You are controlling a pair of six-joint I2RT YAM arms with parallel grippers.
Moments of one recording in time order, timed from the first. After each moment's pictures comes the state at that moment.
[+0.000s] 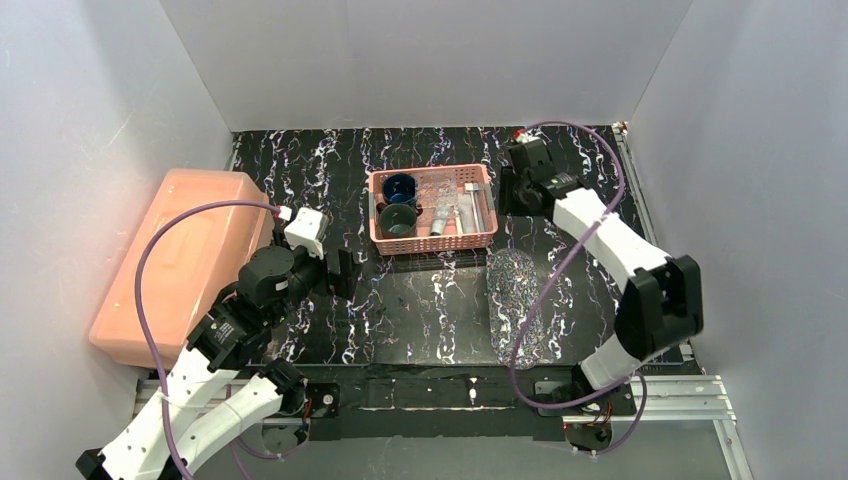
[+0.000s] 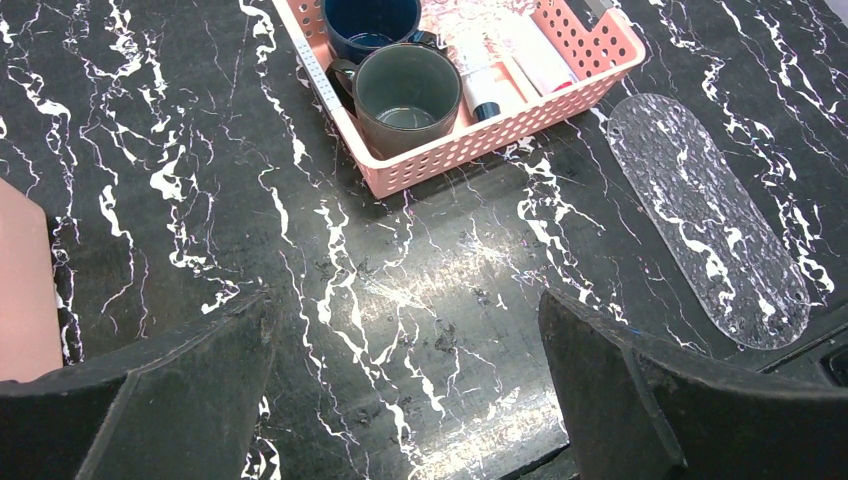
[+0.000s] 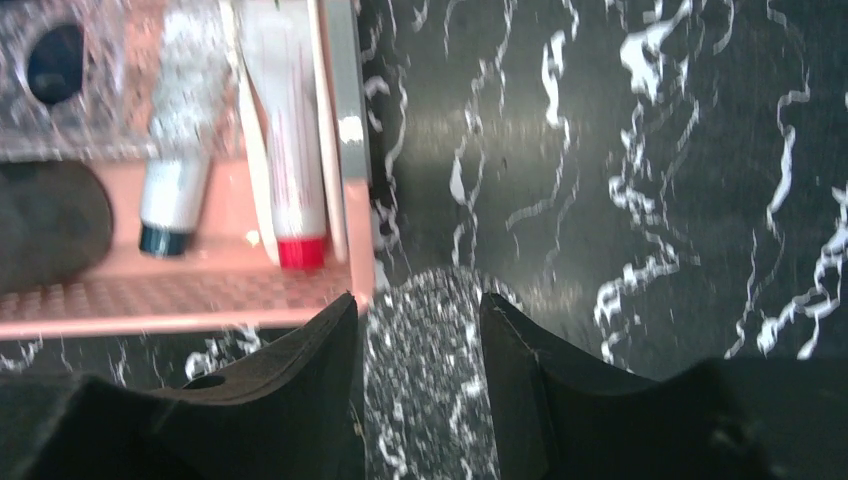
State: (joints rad) left arm -0.66 0.60 0.86 -0.65 -0.20 -0.17; right arm 0.43 1.61 1.36 -0.62 0.20 0.34
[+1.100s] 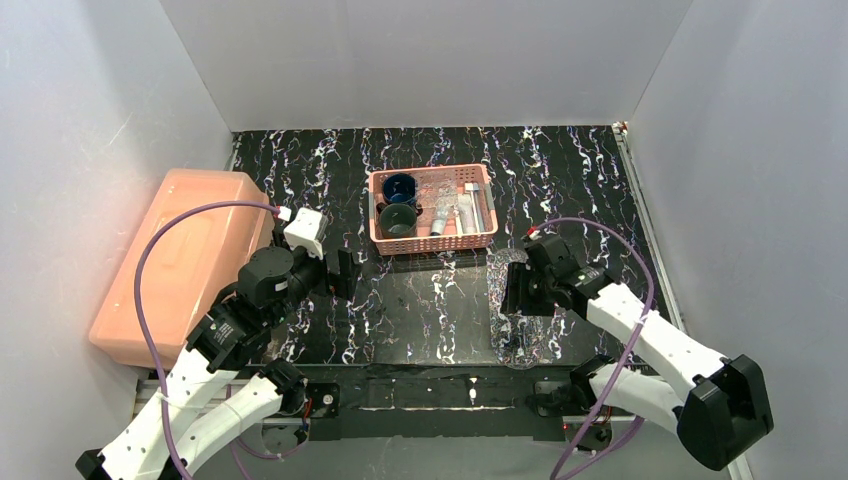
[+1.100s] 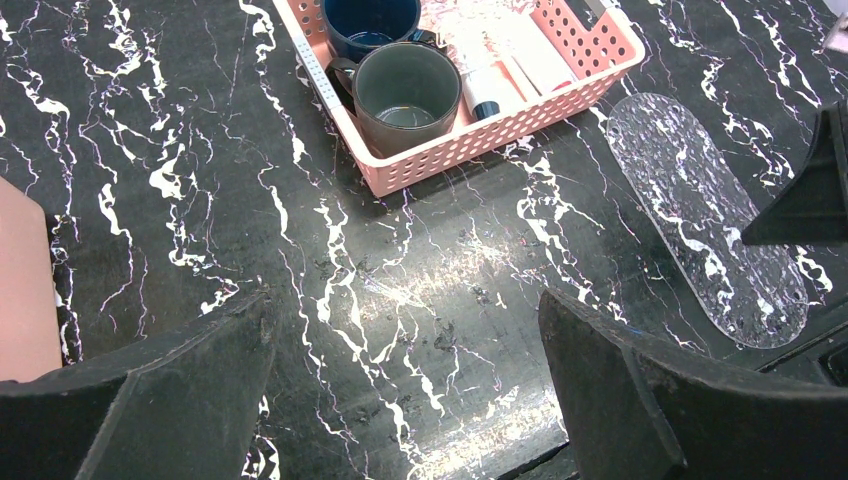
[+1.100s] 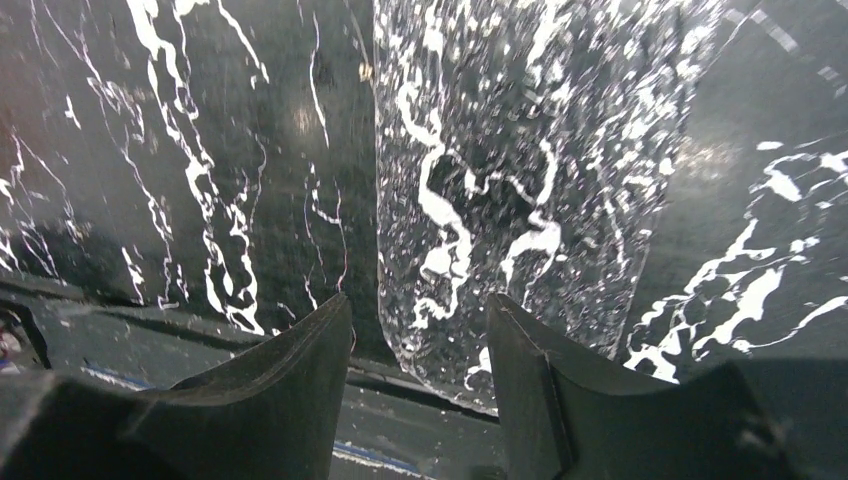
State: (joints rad) left arm -0.66 0.59 0.86 -0.65 -0.20 -0.18; right arm 0.55 1.02 0.68 -0.72 -0.07 0.57
